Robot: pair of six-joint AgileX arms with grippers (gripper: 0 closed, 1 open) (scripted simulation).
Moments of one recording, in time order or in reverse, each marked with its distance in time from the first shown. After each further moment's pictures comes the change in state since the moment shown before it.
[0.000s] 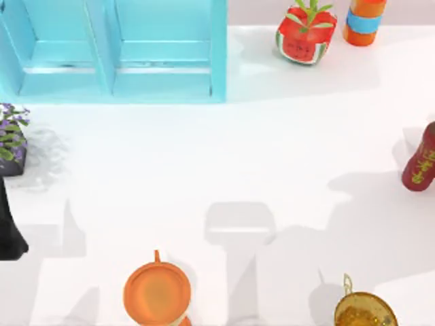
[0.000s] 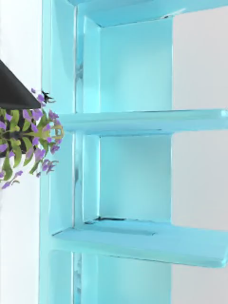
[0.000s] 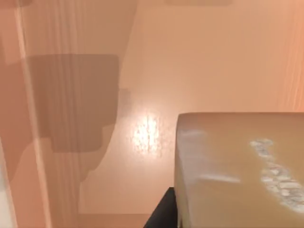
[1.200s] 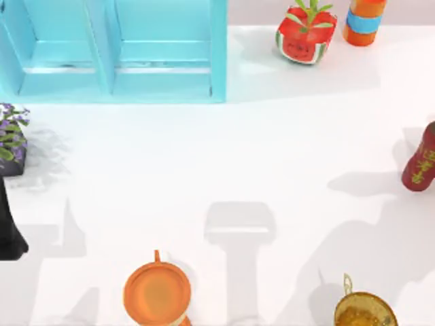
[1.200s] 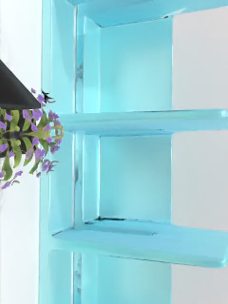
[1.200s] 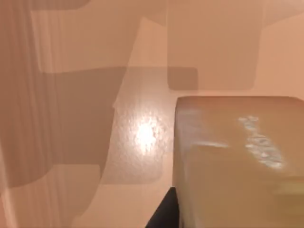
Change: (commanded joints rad) left arm 0.000 0.000 0.000 0.000 0.000 0.000; right arm -0.002 0.014 -0.228 0.236 0.001 0.001
